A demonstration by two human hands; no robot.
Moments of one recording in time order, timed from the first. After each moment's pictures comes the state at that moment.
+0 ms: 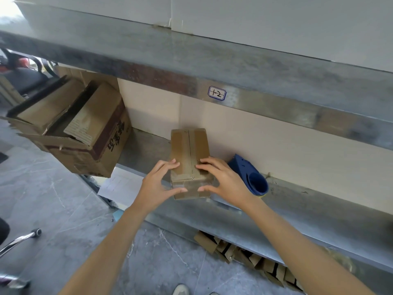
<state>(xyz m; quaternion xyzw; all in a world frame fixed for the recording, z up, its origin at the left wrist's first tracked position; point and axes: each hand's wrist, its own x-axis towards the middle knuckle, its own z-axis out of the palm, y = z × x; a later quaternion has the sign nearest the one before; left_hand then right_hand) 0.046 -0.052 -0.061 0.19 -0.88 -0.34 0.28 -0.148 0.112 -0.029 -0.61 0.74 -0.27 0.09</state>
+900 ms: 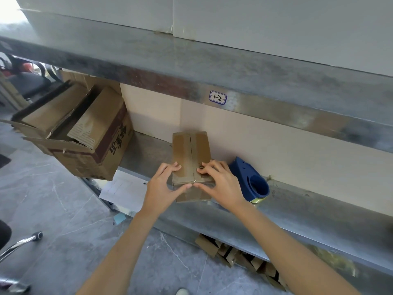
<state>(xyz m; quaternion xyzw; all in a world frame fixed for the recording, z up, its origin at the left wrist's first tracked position) 0.036 -0.039 -0.064 0.23 -0.85 -0.33 0.34 -0.131 0.101 -0.038 -0.56 0.77 -0.30 -0.02</state>
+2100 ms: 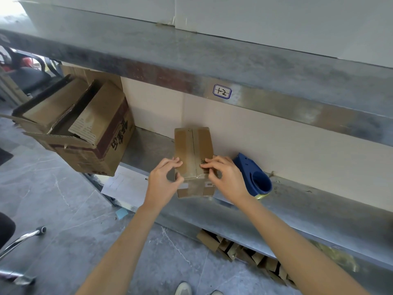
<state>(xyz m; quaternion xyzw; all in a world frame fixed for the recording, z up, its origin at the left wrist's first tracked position) 0.031 -0.036 -0.052 0.28 -0.83 -0.32 0.36 -0.131 0.101 -0.028 -0.51 0.77 -0.37 0.04</state>
